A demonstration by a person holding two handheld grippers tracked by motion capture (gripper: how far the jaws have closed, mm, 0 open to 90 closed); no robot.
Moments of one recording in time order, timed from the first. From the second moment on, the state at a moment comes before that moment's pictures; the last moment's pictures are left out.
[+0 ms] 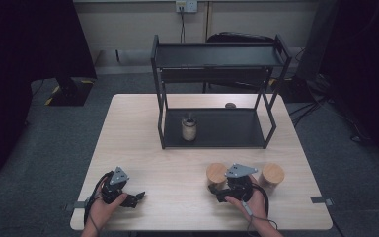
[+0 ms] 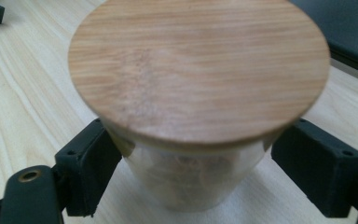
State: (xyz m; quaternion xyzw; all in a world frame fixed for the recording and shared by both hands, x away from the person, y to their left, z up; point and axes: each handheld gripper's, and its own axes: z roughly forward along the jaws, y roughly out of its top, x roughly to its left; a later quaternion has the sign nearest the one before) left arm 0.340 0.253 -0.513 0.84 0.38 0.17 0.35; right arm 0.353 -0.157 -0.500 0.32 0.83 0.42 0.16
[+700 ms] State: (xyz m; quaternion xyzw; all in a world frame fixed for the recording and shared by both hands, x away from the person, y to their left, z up) left arm 0.340 0.254 -0.513 0.84 0.38 0.17 0.35; right arm 0.358 -0.152 -0.500 0.31 0.84 0.42 0.18
